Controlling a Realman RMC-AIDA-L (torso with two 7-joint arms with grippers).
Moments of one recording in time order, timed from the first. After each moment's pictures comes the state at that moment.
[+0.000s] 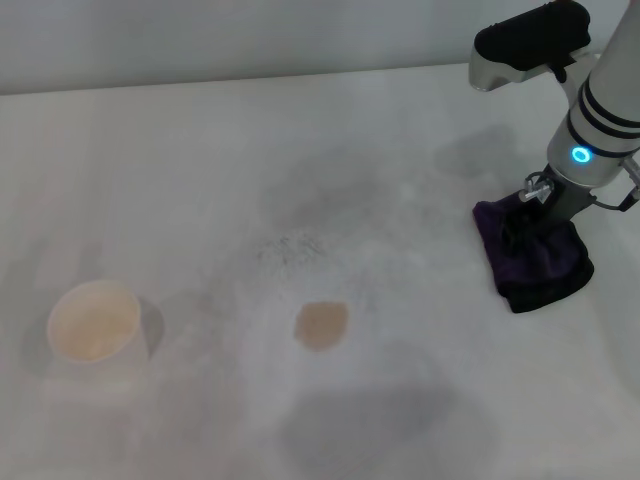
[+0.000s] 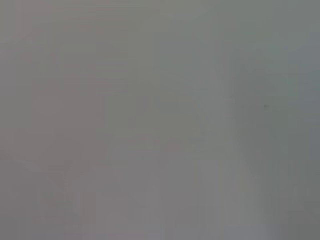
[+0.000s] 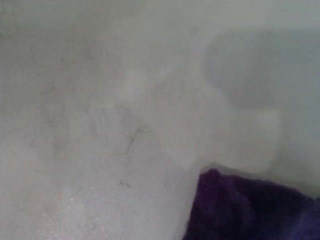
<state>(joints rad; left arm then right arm) -0.12 -2.04 1.00 0.27 0.64 1.45 -0.17 0.83 2.02 -1.35 -0.79 0.28 1.38 -0.18</state>
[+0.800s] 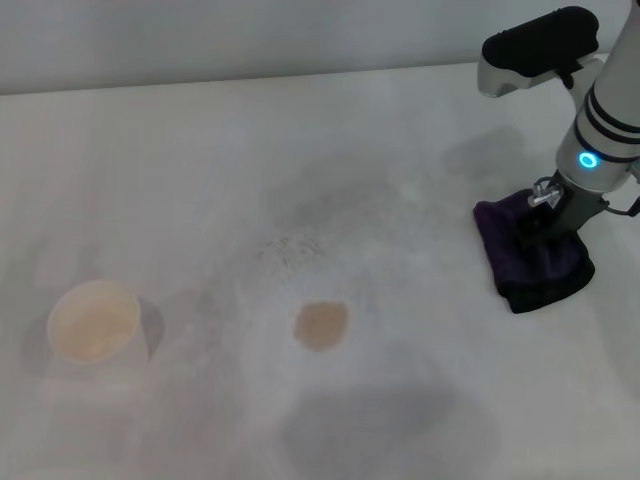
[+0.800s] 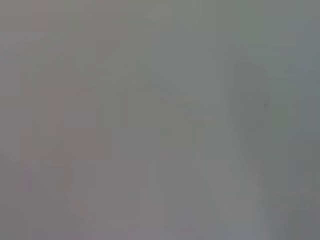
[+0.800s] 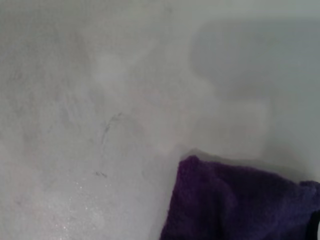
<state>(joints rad) -0.12 -2.04 1.00 0.27 0.64 1.44 -0.16 0.83 2.02 -1.35 -0.77 0.24 1.38 -0.15</state>
